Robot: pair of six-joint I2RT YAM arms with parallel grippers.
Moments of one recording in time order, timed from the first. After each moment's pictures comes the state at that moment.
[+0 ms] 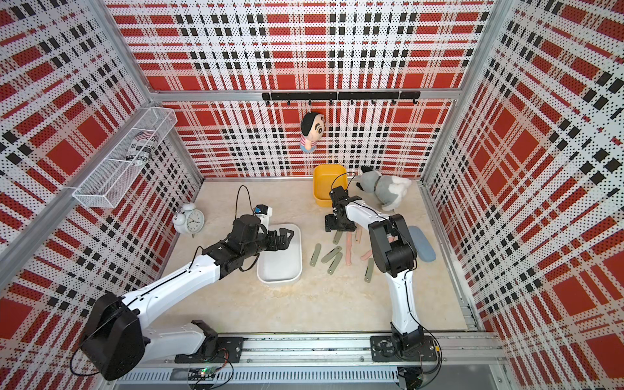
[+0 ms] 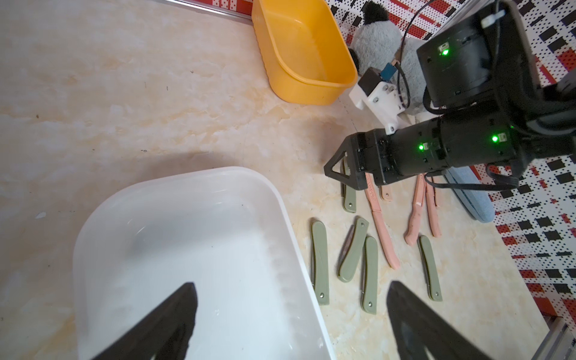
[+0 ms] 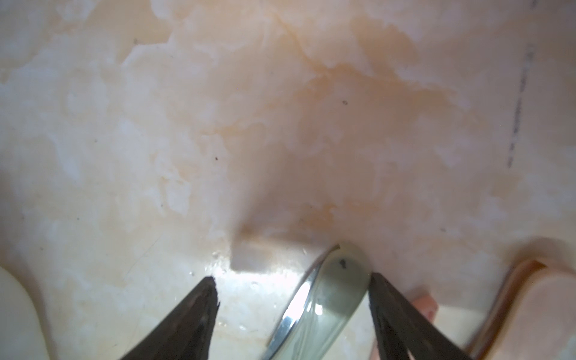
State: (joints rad) left arm -0.56 1.27 0.82 -0.14 0.03 -0.48; right arm 0.40 2.17 1.64 -0.70 -0.05 0.31
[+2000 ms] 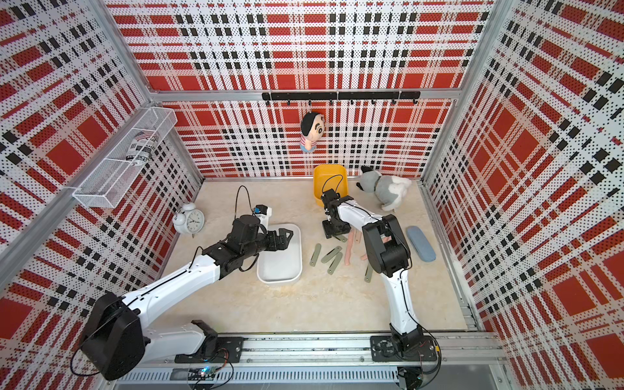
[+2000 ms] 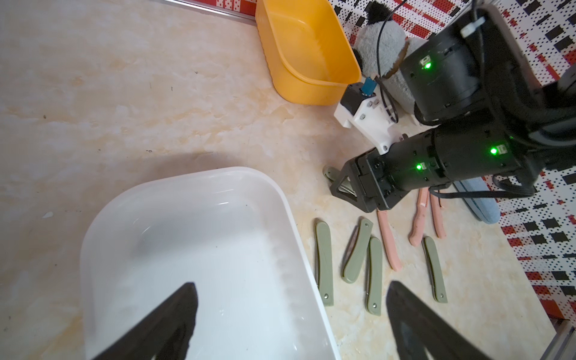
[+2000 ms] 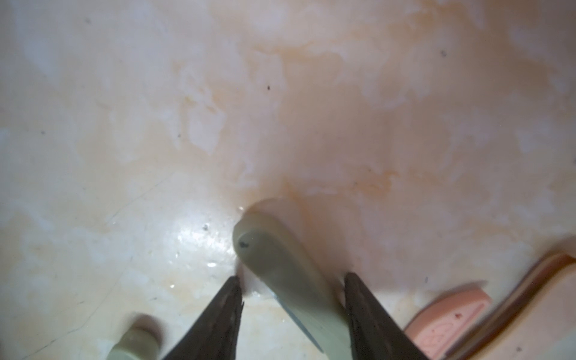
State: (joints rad) left arm -0.55 1.27 0.81 -0.14 0.03 -0.47; right arm 0.46 2.21 1.71 -0.84 0.01 0.16
